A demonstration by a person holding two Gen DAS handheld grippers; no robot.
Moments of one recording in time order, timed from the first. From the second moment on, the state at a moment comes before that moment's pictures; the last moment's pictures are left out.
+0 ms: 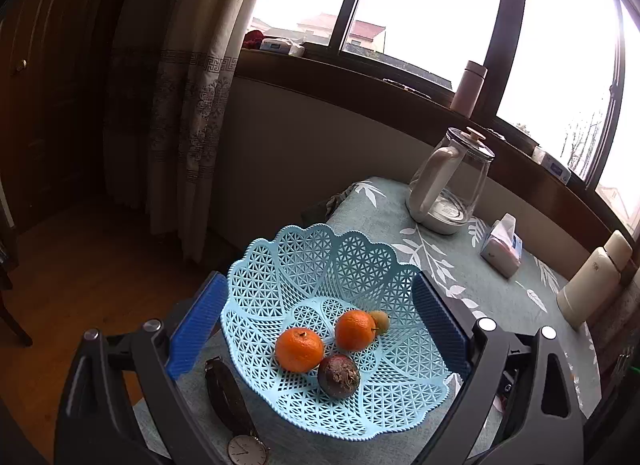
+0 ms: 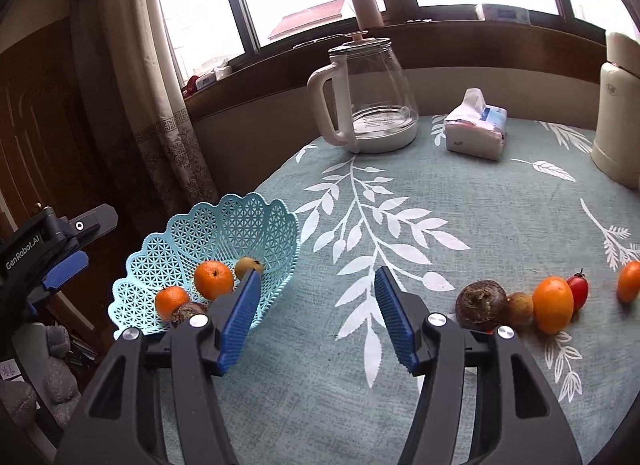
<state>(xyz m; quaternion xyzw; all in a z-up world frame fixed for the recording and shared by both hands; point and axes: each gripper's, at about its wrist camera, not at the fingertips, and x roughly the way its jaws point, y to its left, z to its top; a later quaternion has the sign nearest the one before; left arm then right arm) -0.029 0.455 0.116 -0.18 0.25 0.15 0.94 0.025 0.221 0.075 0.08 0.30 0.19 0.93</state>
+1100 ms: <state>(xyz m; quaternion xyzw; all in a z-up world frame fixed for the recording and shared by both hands) -0.017 0.388 0.107 -0.12 0.27 0.07 0.95 0.053 0.073 0.022 0.21 0.36 0.01 0.91</state>
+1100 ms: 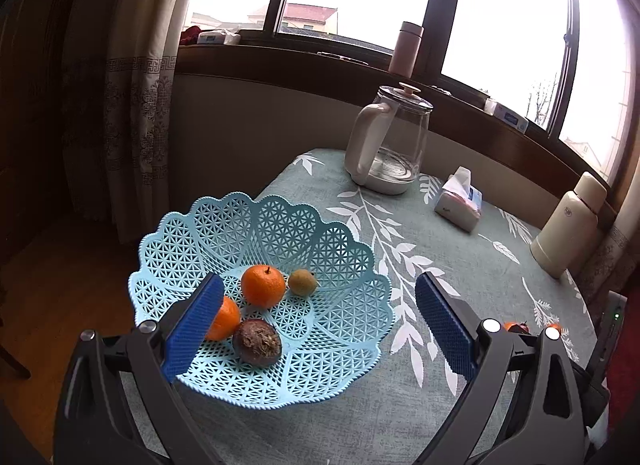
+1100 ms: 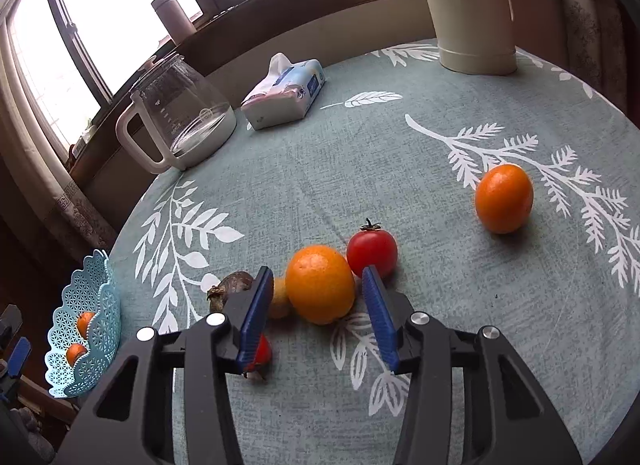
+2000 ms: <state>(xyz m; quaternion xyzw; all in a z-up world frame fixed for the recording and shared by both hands) -0.014 0.345 0.097 -0.08 0.29 0.02 0.95 0.020 0.049 0.034 0.16 0.36 0.03 0.92</state>
